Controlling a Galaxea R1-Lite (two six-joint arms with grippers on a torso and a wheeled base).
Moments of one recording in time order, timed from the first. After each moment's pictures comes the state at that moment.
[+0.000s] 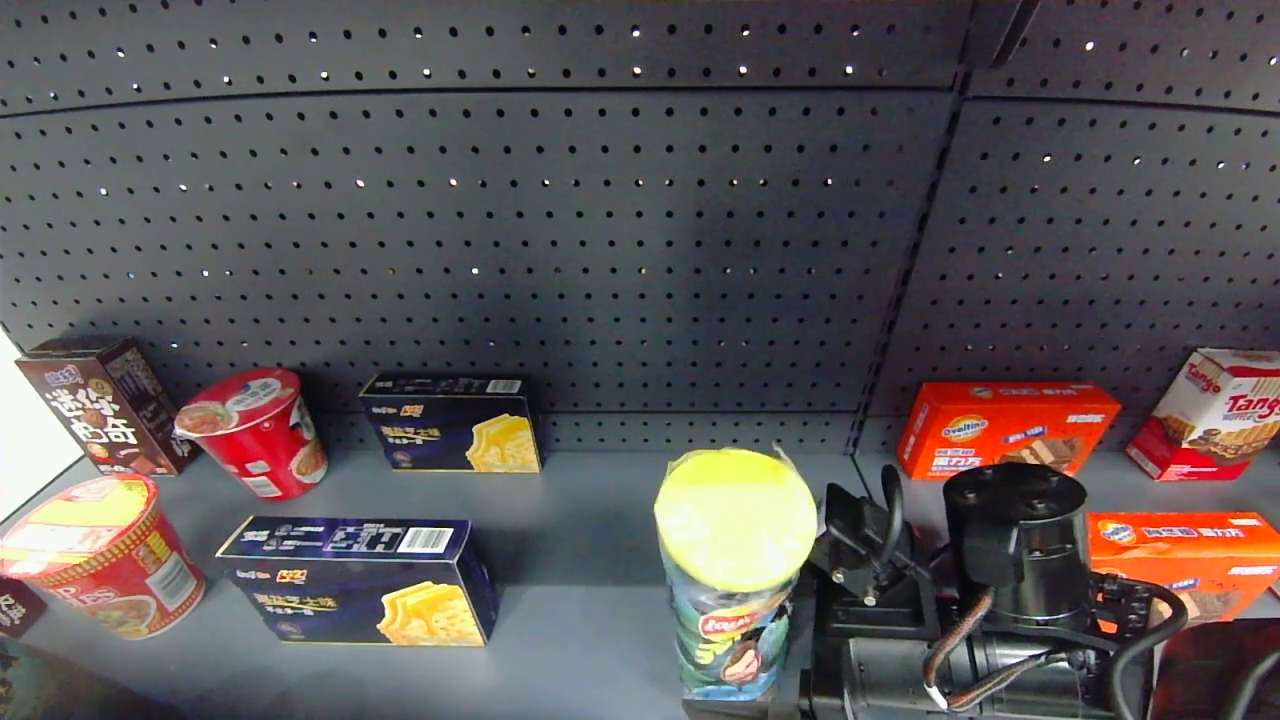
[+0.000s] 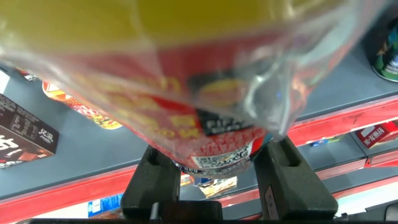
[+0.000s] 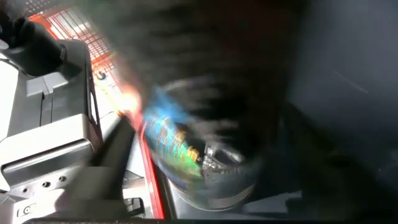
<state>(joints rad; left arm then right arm) -0.17 0.45 -0.59 0.37 -0.02 0.11 0.76 1.74 -0.53 -0.86 0.47 -0.12</state>
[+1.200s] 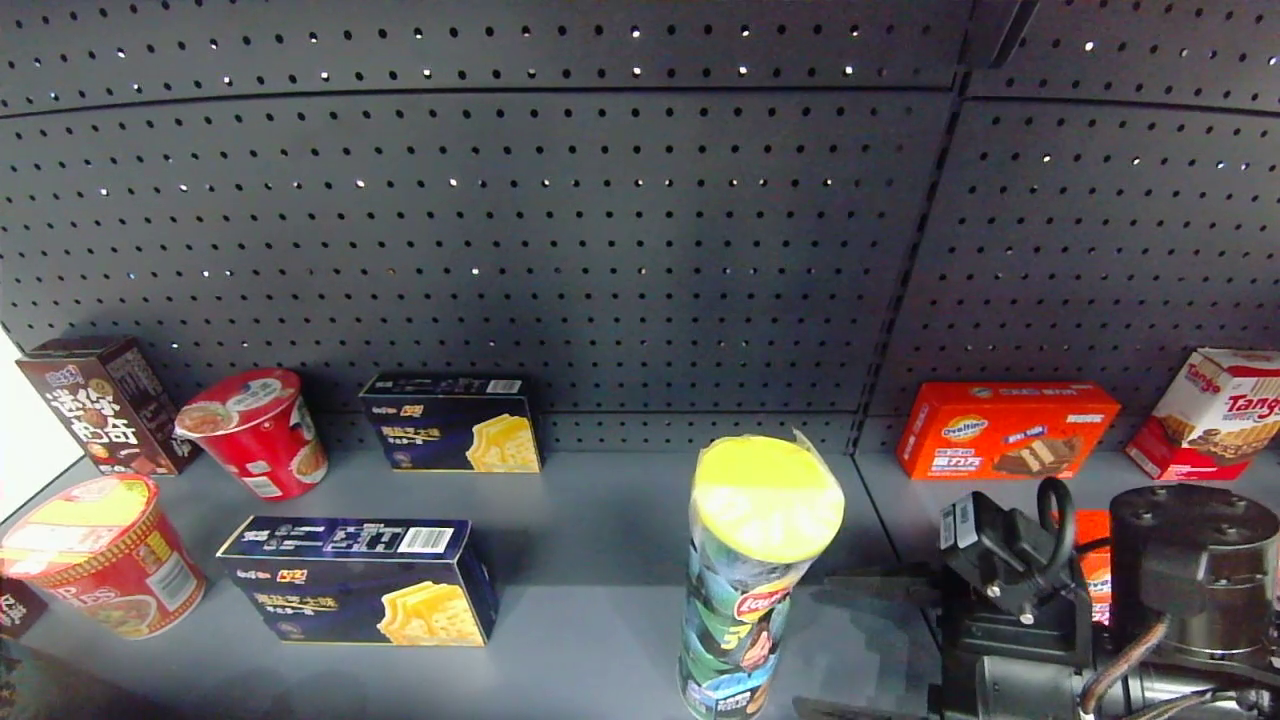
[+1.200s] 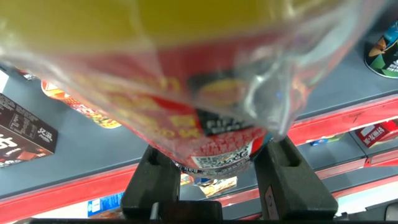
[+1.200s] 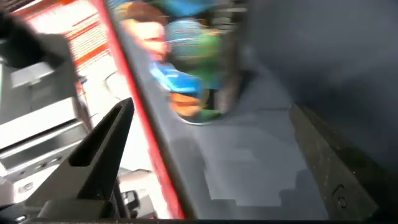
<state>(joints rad) -0.17 0.45 -0.58 0.37 -0.03 0.11 0.63 1.54 -0.34 -0.85 0.45 -0.13</state>
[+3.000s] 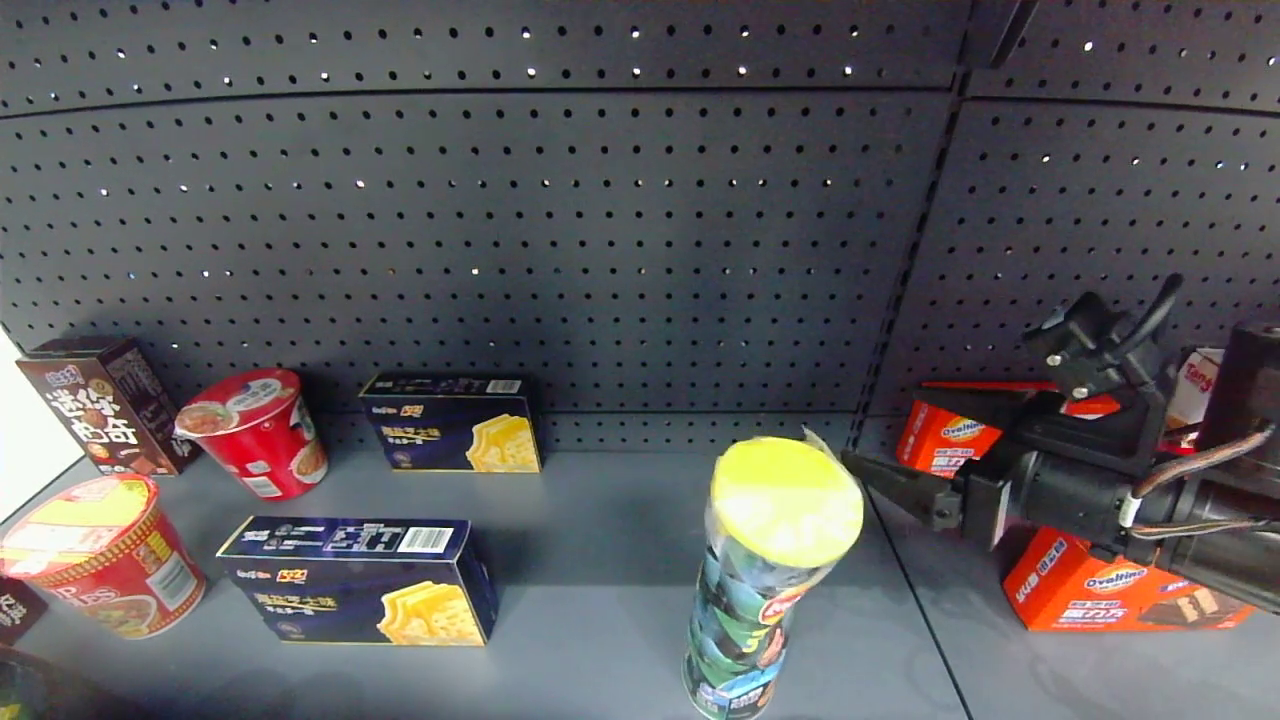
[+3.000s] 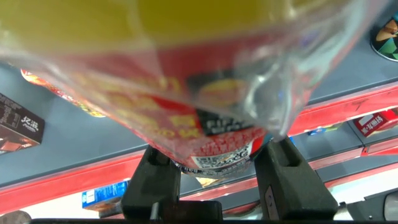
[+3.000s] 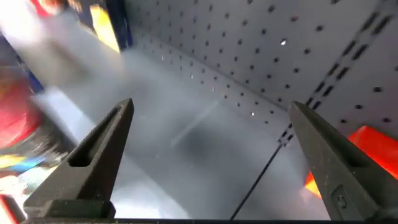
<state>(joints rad) -0.17 0.45 -0.53 0.37 -0.03 0.10 0.49 1.45 -0.61 -0.72 0.19 -0.18</state>
